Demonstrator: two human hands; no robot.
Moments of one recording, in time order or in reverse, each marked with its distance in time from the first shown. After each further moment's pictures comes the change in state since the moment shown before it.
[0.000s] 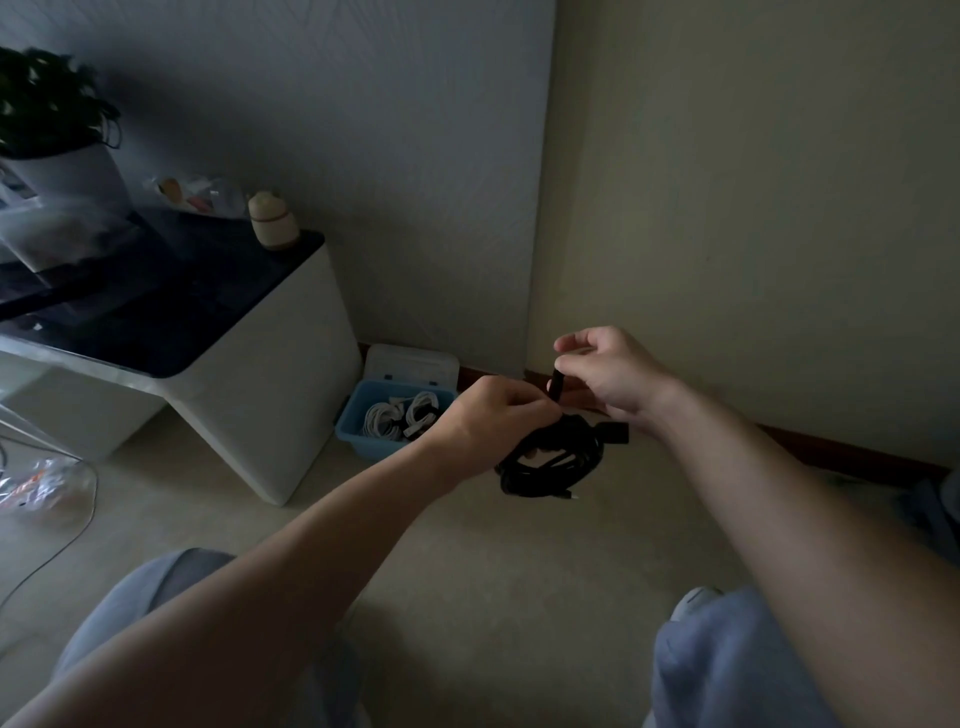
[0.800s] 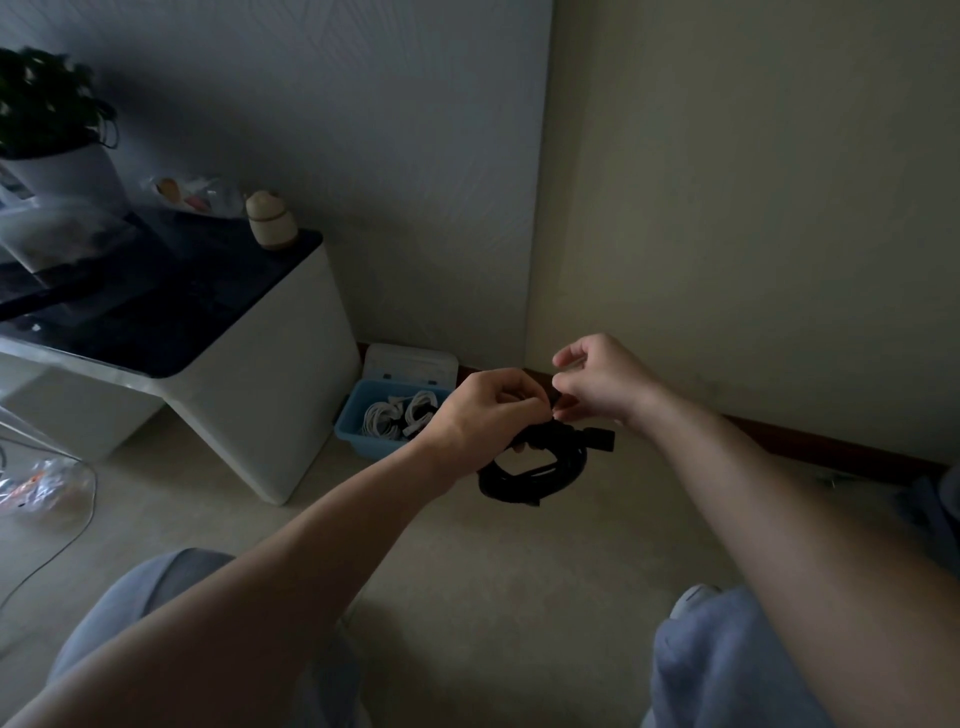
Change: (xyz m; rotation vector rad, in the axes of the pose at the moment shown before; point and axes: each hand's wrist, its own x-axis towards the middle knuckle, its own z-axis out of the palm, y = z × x) left_hand -0.002 0.000 -0.001 -0.097 0.061 0.004; right_hand 0.005 0.010 0.001 -0.222 -0.008 0.041
